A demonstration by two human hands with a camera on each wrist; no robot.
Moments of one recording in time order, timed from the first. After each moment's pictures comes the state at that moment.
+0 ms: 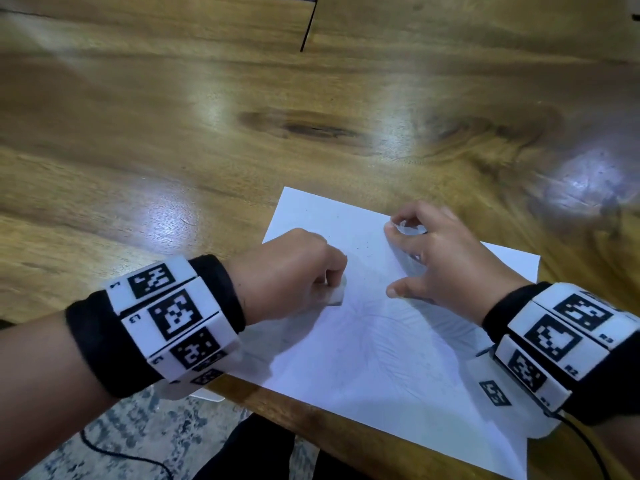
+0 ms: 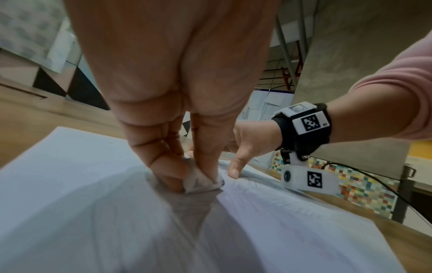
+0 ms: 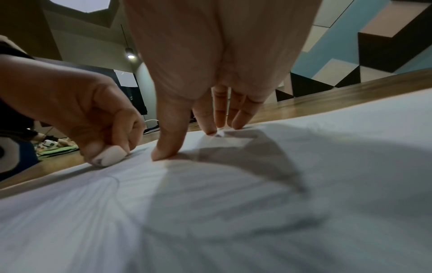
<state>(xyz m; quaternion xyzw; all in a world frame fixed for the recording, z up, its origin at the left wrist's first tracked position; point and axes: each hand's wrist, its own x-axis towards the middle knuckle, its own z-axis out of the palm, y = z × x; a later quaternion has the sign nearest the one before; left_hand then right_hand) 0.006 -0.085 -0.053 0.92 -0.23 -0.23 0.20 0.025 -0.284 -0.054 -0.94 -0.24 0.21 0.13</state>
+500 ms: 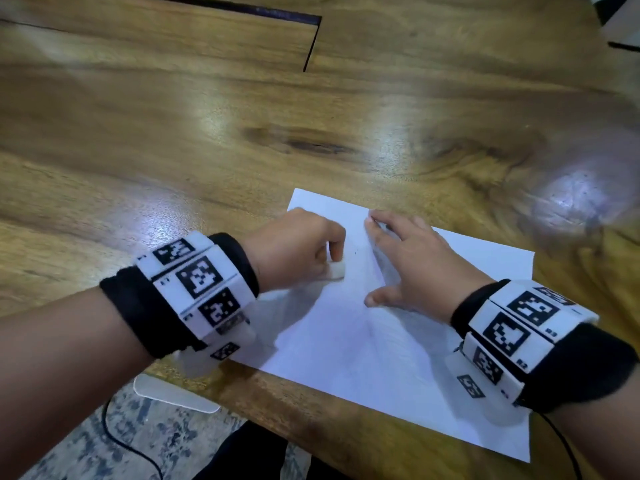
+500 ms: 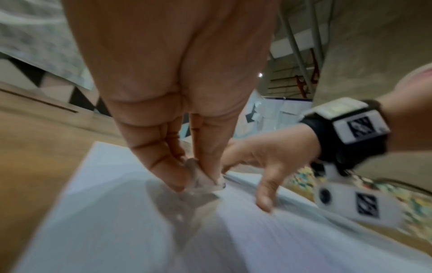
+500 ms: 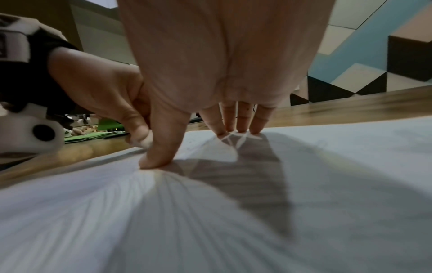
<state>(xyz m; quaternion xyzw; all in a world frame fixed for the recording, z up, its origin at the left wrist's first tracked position) 0.035 -0.085 -0.043 0.93 -0.19 -0.22 0.21 0.031 -0.262 -0.049 -0.94 -0.23 0.25 0.06</state>
